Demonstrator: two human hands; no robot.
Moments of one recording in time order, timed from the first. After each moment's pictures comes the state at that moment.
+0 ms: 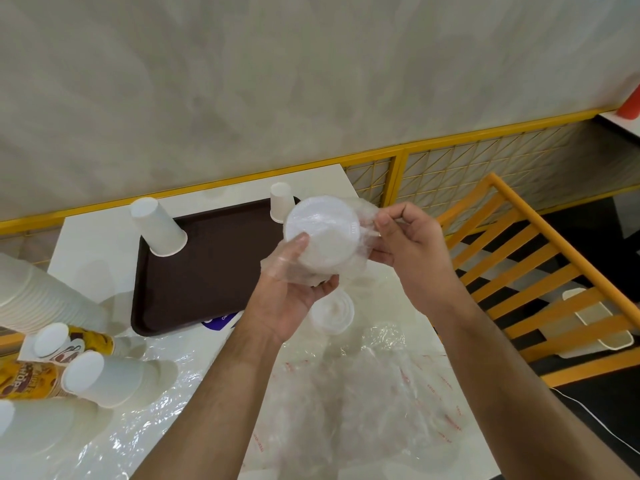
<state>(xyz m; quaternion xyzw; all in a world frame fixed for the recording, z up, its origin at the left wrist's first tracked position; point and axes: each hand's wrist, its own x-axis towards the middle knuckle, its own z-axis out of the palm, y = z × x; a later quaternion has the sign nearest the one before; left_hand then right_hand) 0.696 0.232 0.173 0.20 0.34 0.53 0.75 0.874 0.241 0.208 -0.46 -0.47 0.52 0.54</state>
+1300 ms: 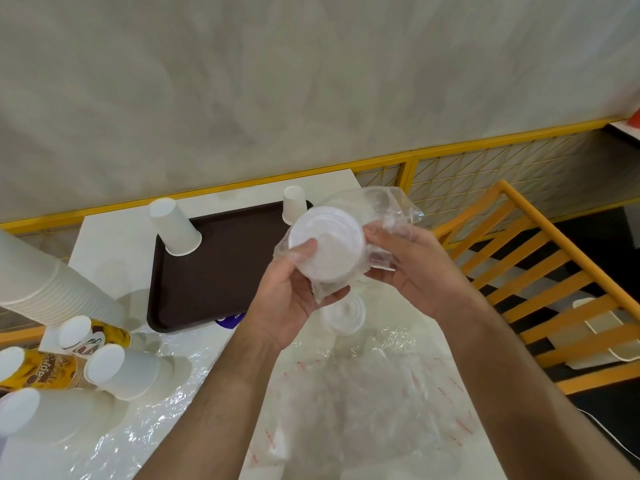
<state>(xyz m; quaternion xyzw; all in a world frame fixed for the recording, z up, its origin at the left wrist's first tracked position) 0.677 0.218 0.180 0.23 0.36 0.51 0.75 0.864 0.240 0.210 -0.46 -0.40 0.66 0.45</state>
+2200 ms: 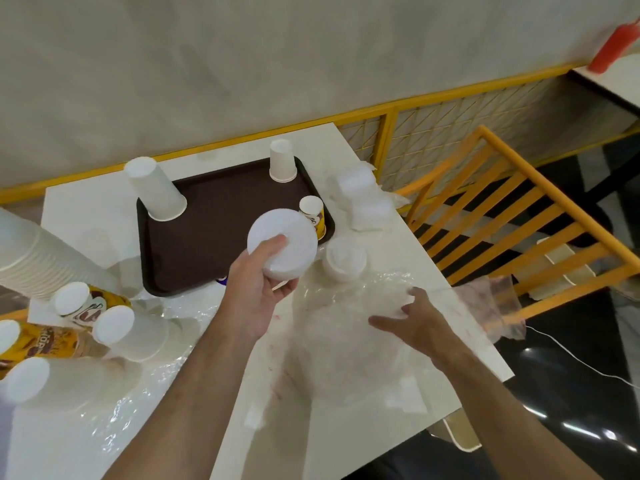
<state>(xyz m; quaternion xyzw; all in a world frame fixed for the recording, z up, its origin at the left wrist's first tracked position) 0.616 0.176 0.135 0.17 0.52 0.49 0.68 0.858 0.120 0.078 -0.79 -0.36 0.46 0.16</state>
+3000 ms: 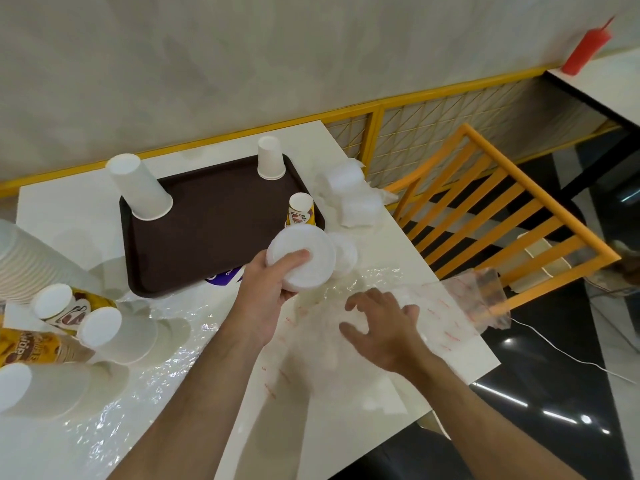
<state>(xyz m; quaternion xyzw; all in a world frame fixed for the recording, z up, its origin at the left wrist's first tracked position) 0.630 0.167 0.123 0.25 0.53 0.44 0.68 0.820 0.101 0.075 -0.70 -0.67 0.24 0.07</state>
